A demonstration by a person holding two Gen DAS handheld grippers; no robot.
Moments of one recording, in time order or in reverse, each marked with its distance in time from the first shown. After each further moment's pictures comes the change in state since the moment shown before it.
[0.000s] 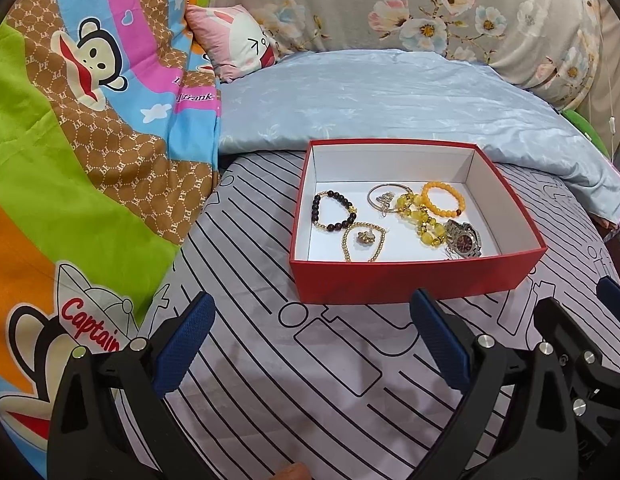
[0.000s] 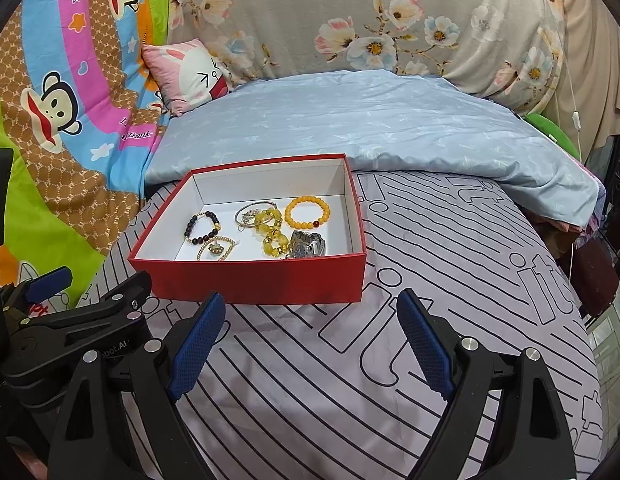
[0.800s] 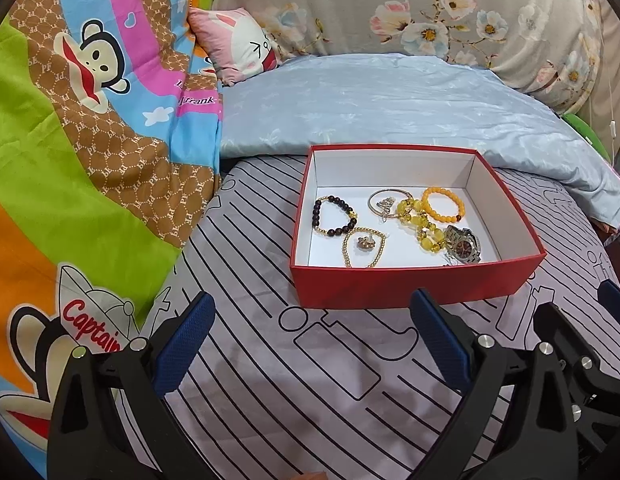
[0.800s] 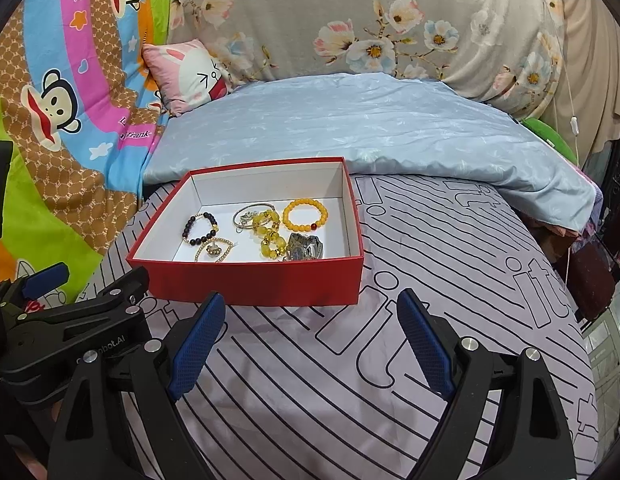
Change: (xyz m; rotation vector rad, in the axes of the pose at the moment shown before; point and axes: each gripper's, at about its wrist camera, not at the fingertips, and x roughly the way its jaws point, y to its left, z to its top) left arm -0.002 0.000 0.002 -0.005 -0.014 0.005; right arm -0.002 -0.002 0.002 -0.012 -0.012 -0.014
